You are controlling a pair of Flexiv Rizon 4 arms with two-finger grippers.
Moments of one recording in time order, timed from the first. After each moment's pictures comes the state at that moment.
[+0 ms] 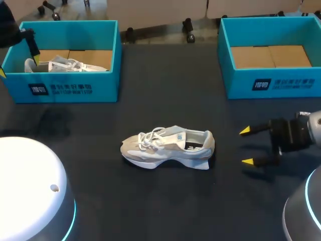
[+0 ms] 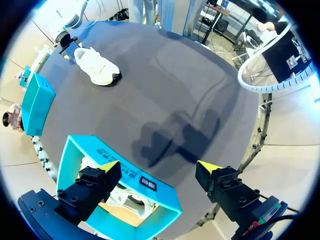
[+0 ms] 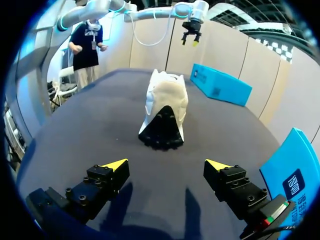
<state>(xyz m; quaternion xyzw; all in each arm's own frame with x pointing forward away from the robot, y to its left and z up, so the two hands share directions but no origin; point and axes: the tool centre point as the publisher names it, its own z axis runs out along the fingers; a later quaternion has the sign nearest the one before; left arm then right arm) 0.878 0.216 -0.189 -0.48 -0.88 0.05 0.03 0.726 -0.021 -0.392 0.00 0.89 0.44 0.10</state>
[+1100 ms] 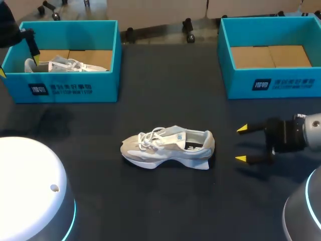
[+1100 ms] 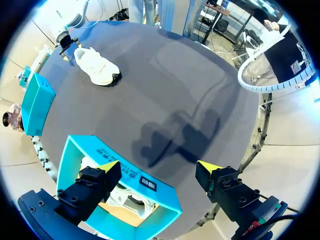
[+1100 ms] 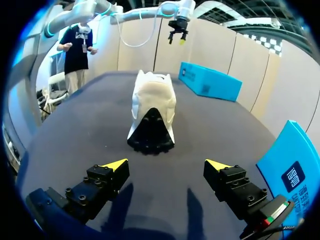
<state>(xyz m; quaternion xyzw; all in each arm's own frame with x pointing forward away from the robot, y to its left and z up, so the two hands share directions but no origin) 0.877 0.216 -0.189 -0.48 -0.88 0.05 0.03 0.736 -0.009 -0.393 0.06 0.88 0.45 0.12</state>
